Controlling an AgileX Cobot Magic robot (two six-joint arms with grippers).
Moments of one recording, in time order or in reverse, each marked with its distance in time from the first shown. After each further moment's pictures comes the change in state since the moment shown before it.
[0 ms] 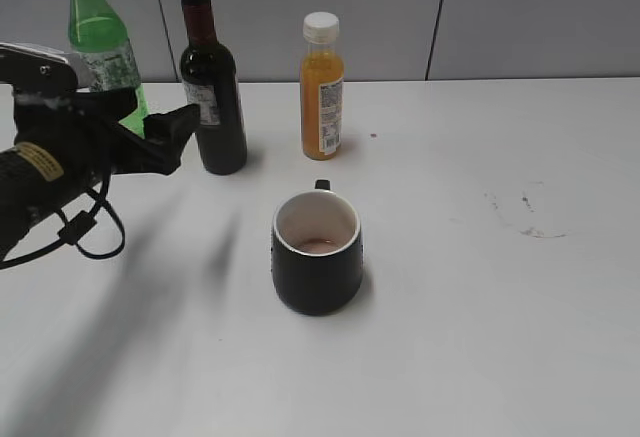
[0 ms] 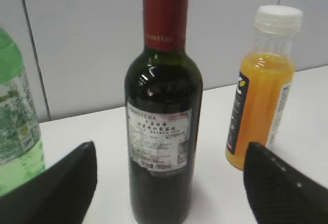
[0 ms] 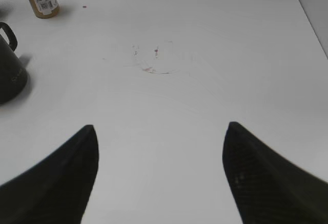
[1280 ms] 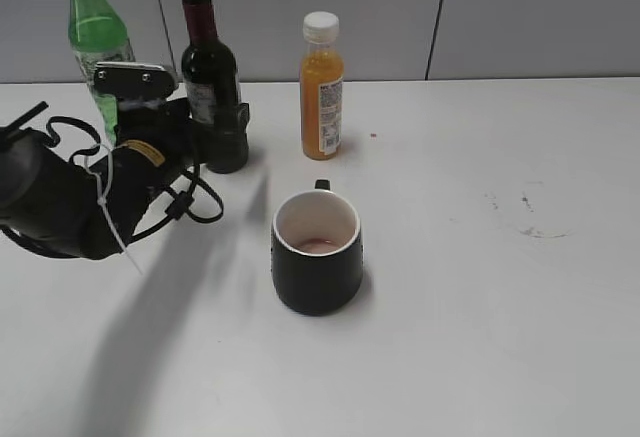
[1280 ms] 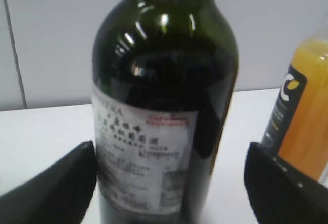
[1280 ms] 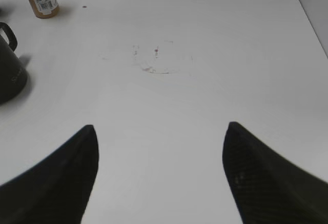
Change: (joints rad) left arm -0.116 0.306 -0.313 -0.258 0.026 0.033; right arm 0.000 0.000 0.000 0.000 0.000 0.001
